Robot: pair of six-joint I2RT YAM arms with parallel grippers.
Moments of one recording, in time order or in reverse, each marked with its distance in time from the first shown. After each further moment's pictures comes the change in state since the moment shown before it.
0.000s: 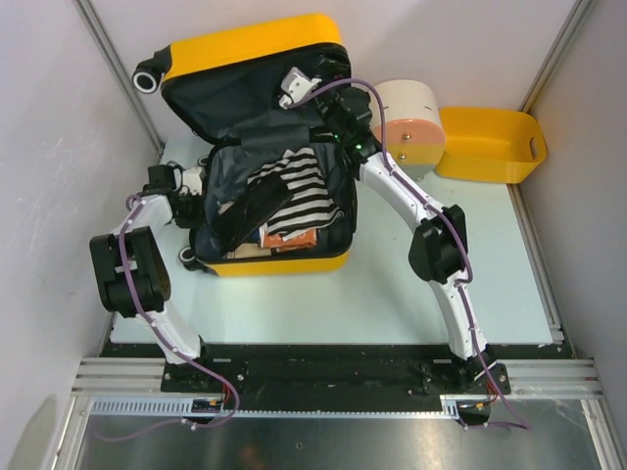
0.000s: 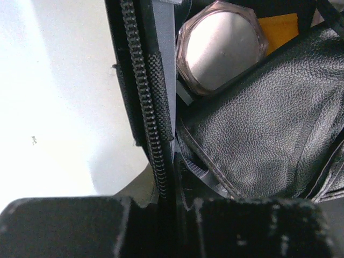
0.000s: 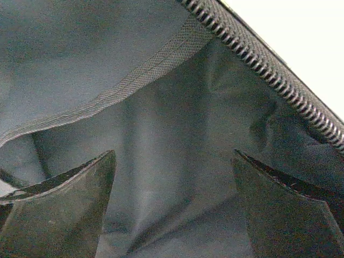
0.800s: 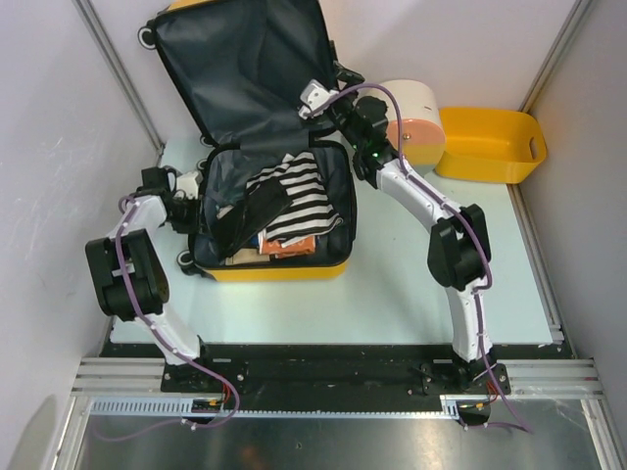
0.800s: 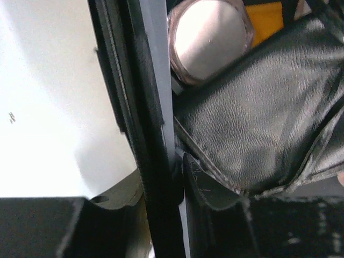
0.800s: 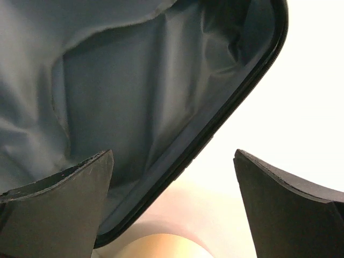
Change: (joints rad) left arm 0.038 -0.021 0.001 -0.086 0.065 0.041; right arm -0.063 -0.132 -0.283 0.042 -0.052 0.047
